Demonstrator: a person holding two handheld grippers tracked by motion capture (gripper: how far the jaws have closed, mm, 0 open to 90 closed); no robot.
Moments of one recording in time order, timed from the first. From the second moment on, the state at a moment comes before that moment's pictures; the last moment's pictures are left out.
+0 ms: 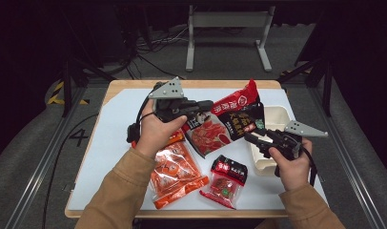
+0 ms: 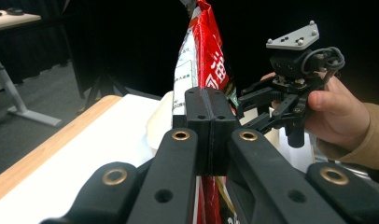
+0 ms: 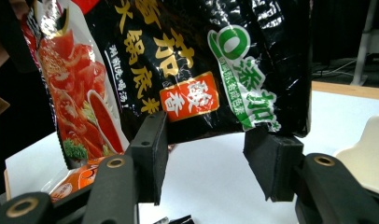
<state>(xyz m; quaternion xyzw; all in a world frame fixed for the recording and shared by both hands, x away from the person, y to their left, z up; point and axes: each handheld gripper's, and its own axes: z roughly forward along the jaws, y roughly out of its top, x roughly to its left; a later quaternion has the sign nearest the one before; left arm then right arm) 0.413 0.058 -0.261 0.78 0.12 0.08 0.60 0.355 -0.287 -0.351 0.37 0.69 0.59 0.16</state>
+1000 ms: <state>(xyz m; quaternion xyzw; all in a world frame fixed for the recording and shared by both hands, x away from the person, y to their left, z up) 0.415 0.058 -0.286 0.80 0.13 0.07 0.58 0.352 -0.301 -0.325 0.37 0.65 0.64 0.17</state>
